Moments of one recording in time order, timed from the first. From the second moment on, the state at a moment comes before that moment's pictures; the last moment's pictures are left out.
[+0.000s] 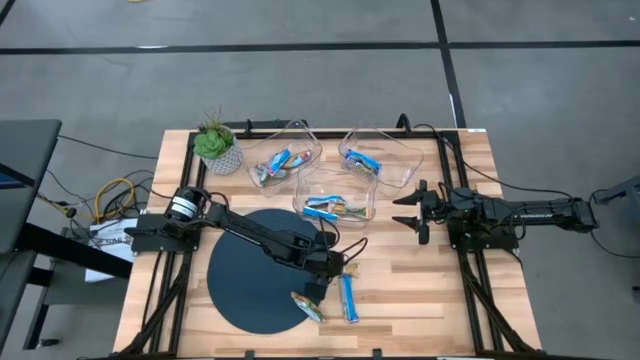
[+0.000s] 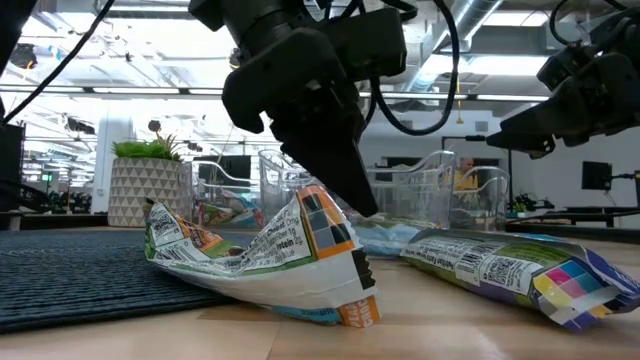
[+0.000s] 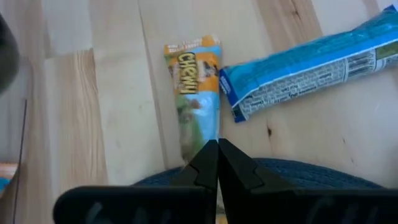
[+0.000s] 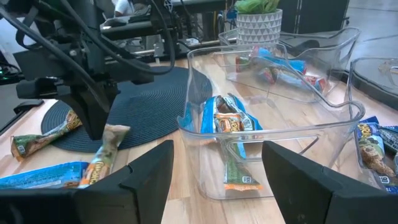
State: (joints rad) left arm -0.29 2.05 1.41 -0.36 -0.12 -0.02; right arm -0.05 0.25 0.01 0.03 0.03 0.08
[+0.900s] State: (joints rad) left arm -0.29 2.05 1.41 -0.34 -0.14 -0.05; right arm -0.05 0.25 0.01 0.03 0.03 0.08
